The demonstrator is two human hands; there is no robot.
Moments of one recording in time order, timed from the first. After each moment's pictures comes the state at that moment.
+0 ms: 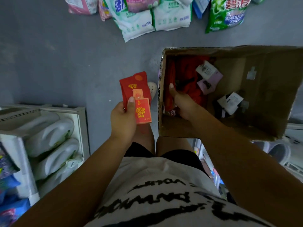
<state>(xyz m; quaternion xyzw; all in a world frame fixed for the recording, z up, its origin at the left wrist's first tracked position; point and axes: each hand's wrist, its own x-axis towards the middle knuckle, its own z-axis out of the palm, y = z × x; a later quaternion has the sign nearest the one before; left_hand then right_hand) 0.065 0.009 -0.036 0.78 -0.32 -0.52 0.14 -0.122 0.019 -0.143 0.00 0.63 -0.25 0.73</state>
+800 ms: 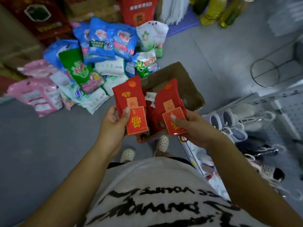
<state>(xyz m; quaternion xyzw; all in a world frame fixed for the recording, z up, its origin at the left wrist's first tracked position) 0.037 -0.004 0.100 0.47 -0.44 -0.75 0.14 -0.143 0.170 0.118 -0.07 0.64 -0.49 0.59</state>
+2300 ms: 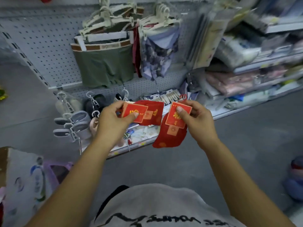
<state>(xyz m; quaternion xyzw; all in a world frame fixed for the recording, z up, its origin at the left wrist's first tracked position) 0.088 0.493 0.220 -0.22 -0.77 -0.58 -0.17 0.254 0.679 0.227 0.32 0.68 -0.60 -0.29</state>
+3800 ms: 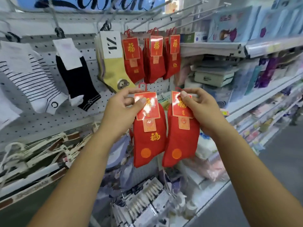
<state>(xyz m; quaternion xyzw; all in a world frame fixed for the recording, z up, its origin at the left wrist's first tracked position) -0.048 0.978 0.447 -0.44 -0.62 -0.63 -0.16 0.132 1.133 0.432 0.22 0.64 -0.59 -0.44</state>
